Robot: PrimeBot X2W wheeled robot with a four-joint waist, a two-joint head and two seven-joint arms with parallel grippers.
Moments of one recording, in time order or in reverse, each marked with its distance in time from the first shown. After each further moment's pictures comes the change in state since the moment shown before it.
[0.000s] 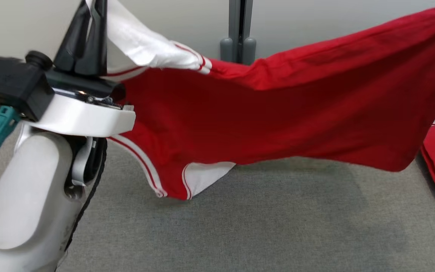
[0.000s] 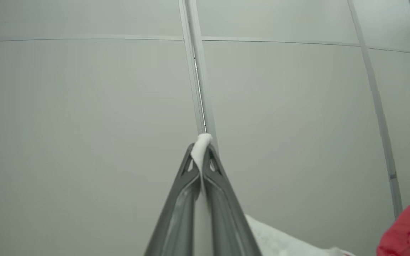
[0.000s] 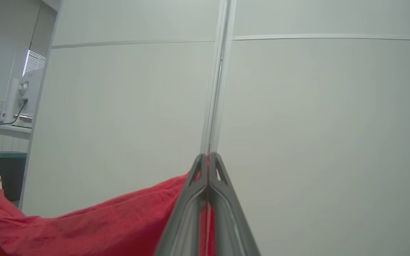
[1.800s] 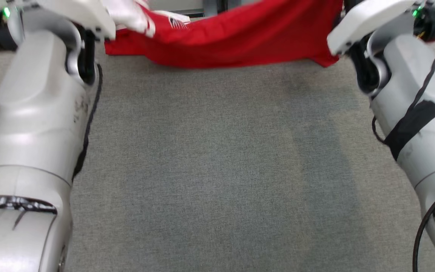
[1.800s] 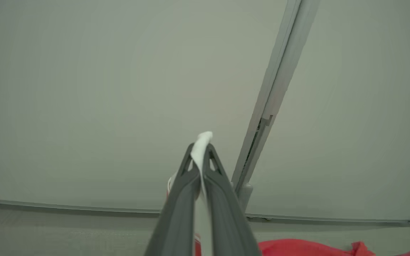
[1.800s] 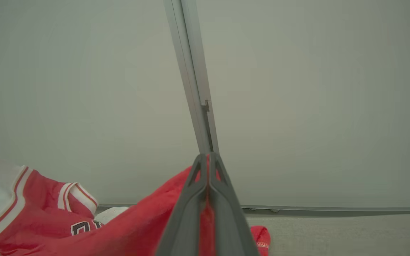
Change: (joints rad) left arm -0.642 -0.239 0.182 1.209 -0.016 -0.175 -0.123; right arm -0.809 0.367 0.374 1.201 0.164 0.000 -0.076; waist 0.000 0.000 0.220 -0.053
